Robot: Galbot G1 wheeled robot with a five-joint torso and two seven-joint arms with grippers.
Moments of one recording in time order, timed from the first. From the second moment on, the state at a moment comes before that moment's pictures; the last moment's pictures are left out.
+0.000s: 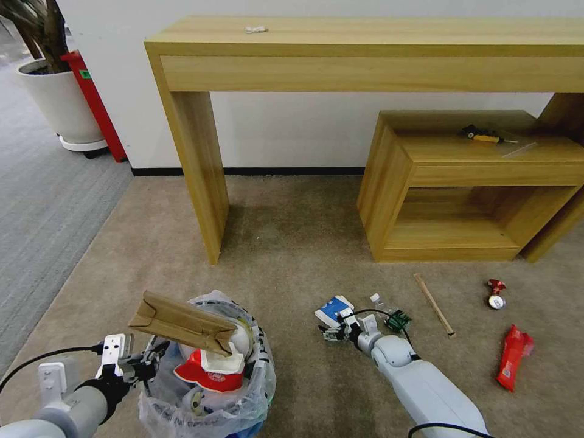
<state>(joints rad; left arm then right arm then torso) 1.85 -1.14 -0.93 -2.34 -0.84 0.74 -0.02 -0.80 1.26 -0.01 0.93 0.25 -0.15 -0.25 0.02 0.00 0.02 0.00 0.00</state>
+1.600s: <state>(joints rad) 1.77 -1.09 -0.92 -2.29 -0.85 0.74 0.04 -0.92 1.24 0.15 1.27 0.07 -0.08 -0.14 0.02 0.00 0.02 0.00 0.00</state>
